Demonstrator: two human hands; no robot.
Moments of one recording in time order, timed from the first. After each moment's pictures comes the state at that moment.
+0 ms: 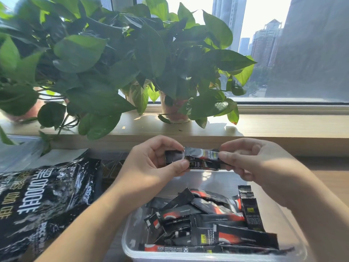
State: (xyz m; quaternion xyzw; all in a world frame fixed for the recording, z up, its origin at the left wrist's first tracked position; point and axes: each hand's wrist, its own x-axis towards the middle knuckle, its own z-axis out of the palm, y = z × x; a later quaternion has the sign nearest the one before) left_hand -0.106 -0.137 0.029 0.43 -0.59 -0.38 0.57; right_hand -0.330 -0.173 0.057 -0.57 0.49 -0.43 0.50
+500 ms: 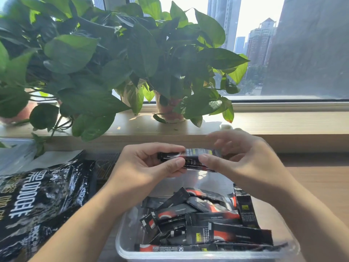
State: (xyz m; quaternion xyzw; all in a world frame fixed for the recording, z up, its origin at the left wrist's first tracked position) left_hand -0.109 -0.134 0.034 0.41 -0.58 -0.39 0.58; right_hand -0.327 -0.169 0.046 -0.75 0.44 -0.43 0.25
